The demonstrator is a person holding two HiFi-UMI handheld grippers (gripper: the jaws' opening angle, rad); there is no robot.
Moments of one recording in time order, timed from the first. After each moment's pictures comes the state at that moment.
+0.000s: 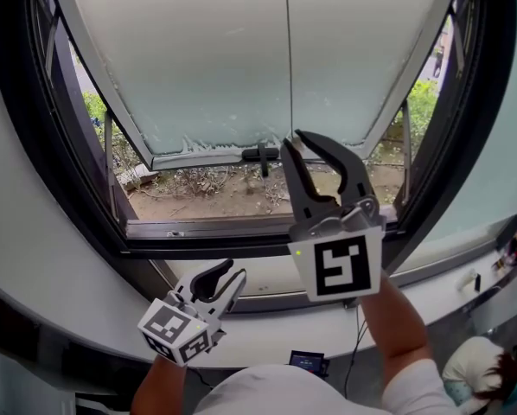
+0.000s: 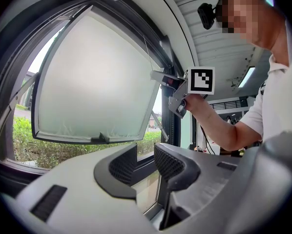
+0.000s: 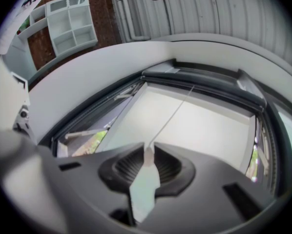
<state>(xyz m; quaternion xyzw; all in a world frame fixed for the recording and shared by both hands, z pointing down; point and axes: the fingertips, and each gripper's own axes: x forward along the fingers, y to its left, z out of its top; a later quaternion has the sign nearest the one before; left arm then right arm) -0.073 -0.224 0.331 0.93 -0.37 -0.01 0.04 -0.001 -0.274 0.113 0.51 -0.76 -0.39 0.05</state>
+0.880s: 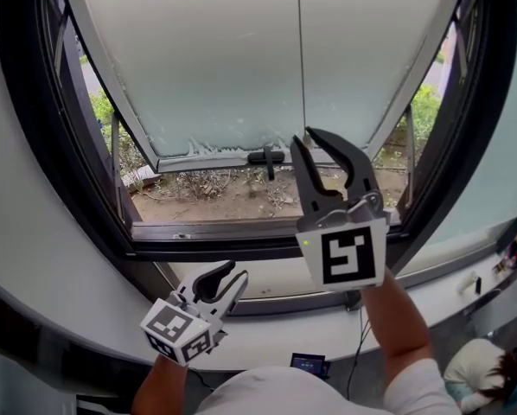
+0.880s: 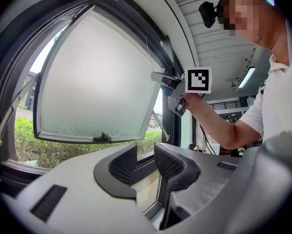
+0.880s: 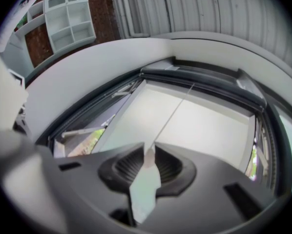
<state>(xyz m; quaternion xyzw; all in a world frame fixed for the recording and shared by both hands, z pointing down) -0.087 -0.225 0.333 0.93 -0.36 -0.01 0.04 -0.004 -0.283 0.109 0.53 -0.76 -0.38 0.05</state>
